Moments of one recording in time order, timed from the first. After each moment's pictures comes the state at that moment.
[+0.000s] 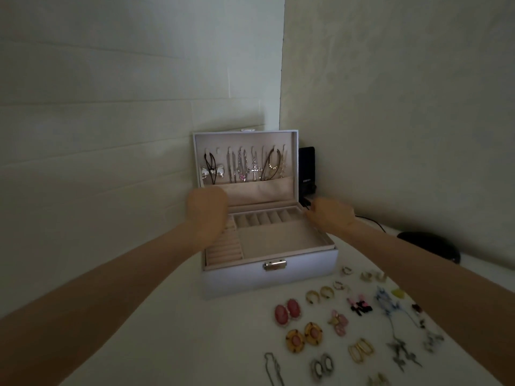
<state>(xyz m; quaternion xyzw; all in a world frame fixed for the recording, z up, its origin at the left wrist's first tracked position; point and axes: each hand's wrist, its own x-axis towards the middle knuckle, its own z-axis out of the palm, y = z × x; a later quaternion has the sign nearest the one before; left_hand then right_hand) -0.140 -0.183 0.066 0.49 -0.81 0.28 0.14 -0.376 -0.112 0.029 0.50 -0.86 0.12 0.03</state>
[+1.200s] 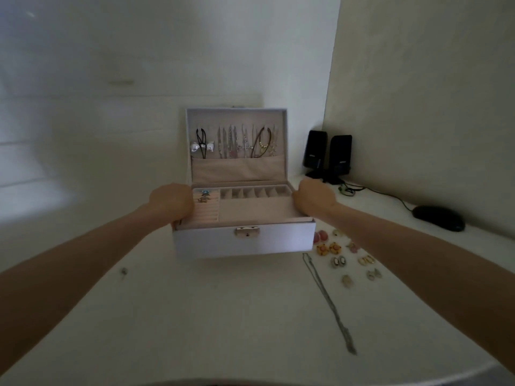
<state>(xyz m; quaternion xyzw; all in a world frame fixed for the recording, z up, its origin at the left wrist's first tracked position) 0.070 -0.055 0.088 0.65 -0.76 0.06 0.01 -0.176 -0.002 0.073 0.57 -0.80 0.19 0.00</state>
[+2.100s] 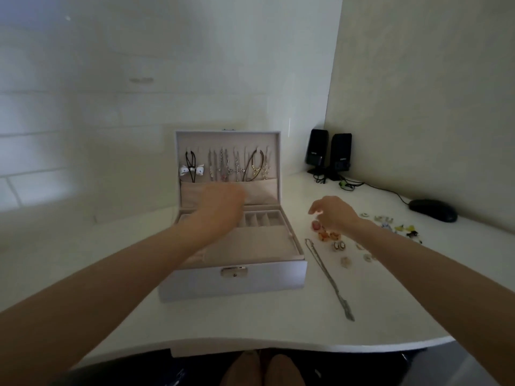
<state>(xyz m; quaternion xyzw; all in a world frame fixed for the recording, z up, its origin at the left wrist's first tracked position) 0.034 0.018 0.072 0.51 -0.83 0.23 0.06 -0.200 0.046 0.030 0.61 -0.78 0.13 -0.02</state>
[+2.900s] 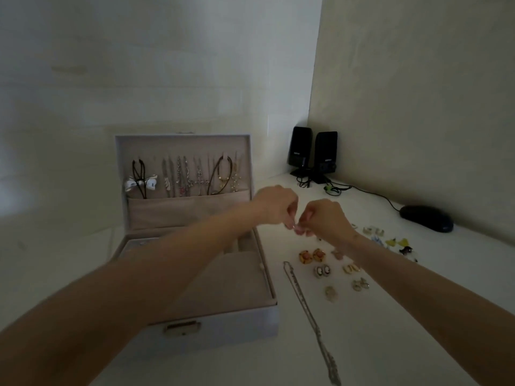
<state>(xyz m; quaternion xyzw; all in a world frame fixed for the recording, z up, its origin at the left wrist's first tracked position) -0.120 -0.056 0.065 0.30 -0.95 -0.05 0.05 -0.236 0.022 0.032 0.56 -0.77 0.30 -0.11</state>
